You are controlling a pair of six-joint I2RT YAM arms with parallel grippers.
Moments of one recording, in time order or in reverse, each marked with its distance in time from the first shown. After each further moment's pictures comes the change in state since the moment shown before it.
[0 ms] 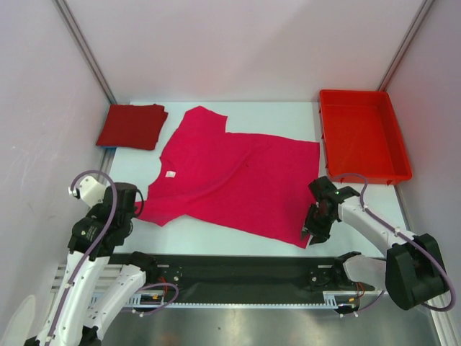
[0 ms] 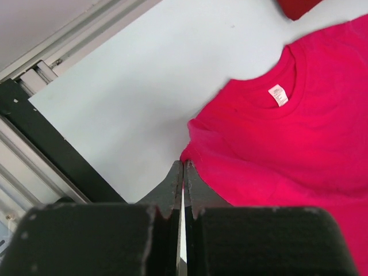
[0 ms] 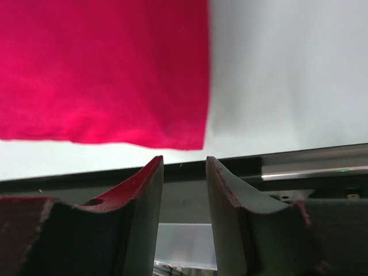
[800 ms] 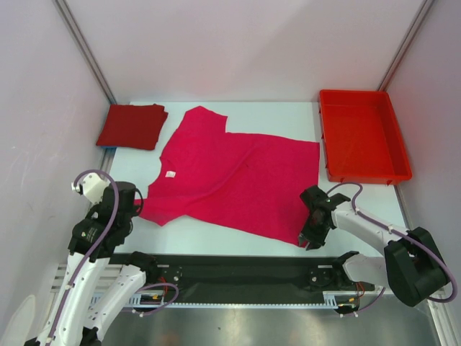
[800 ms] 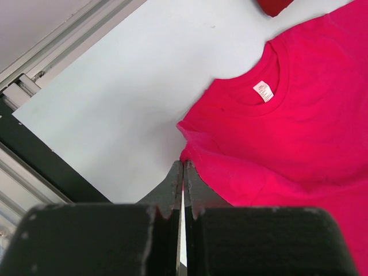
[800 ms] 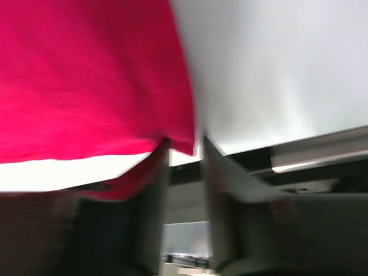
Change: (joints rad) left arm 0.000 -0.016 -0.021 0.081 0.050 0.090; right arm 0.149 0.027 -0.083 0.077 0.102 0.242
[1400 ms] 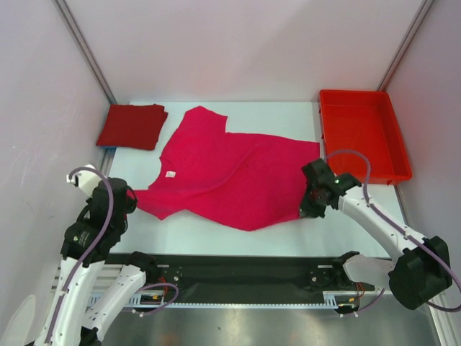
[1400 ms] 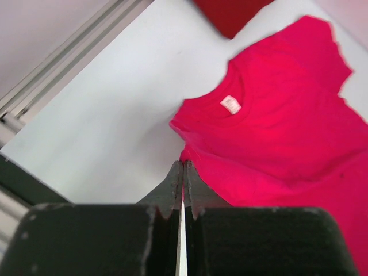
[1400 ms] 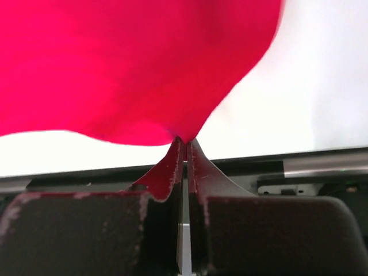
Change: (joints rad) left arm 0.000 -0.001 0.068 0.074 0.027 0.123; right arm -0.019 -0.027 0.293 -0.084 0.073 -0.164
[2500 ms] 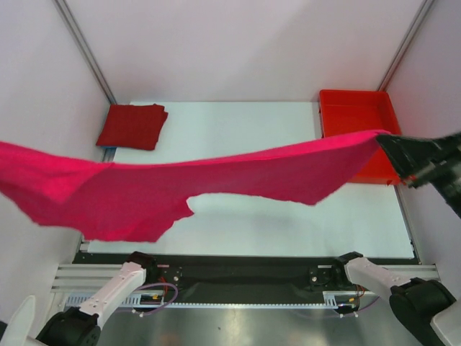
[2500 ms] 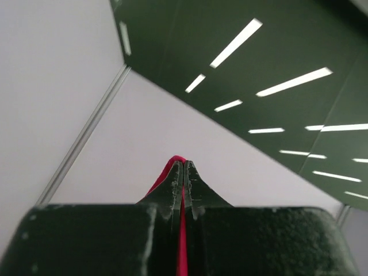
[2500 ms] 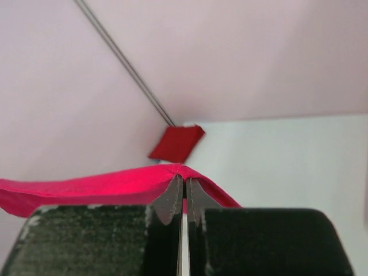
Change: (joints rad) left arm 0.000 0.173 1.082 0.673 0.201 0.512; right arm -0.136 -0.082 1.529 -0.307 -0.142 -0.357
